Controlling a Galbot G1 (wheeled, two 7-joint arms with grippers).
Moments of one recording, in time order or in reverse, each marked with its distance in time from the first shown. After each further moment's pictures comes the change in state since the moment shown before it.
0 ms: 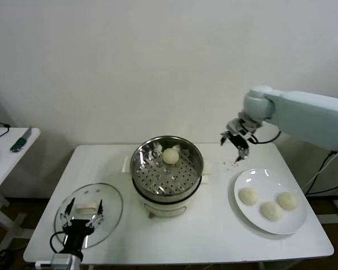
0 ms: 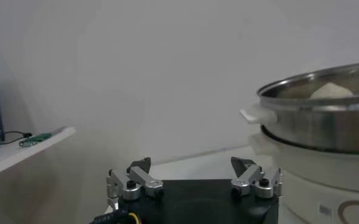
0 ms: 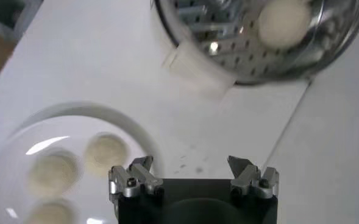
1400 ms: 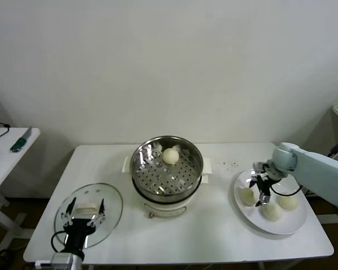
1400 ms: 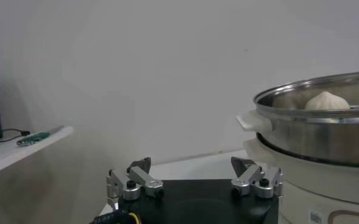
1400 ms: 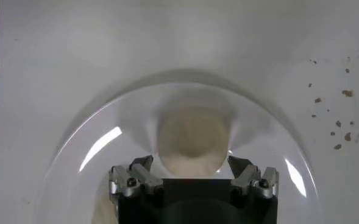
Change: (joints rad) left arm 0.006 -0.013 0.007 -0.031 0.000 0.031 0.000; right arm -0.540 -0.052 0.394 -0.237 -0.097 -0.063 0.020
